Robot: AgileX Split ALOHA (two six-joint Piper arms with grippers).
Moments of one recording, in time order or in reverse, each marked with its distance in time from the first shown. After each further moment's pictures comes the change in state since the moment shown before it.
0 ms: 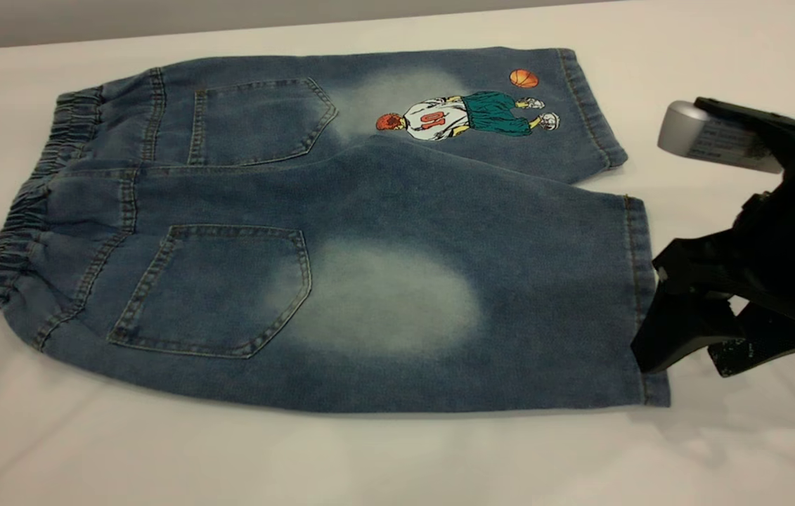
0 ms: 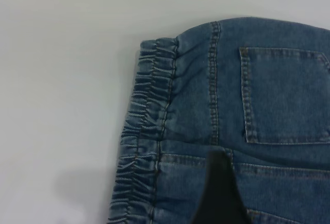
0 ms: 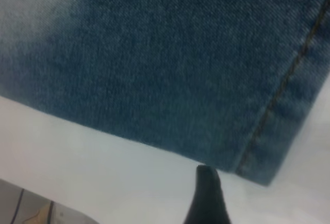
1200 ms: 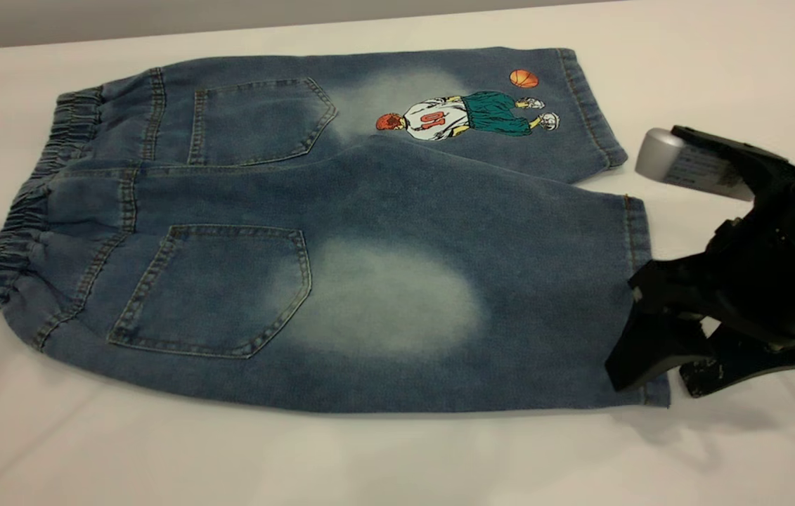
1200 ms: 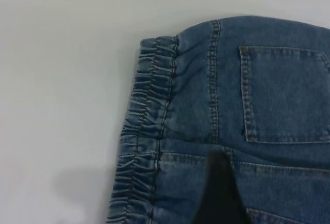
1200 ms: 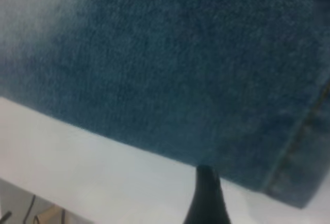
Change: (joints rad) left arm 0.000 0.000 0.000 -0.001 0.004 -0.003; right arm 0.017 0.084 -0.012 0.183 0.025 -0.181
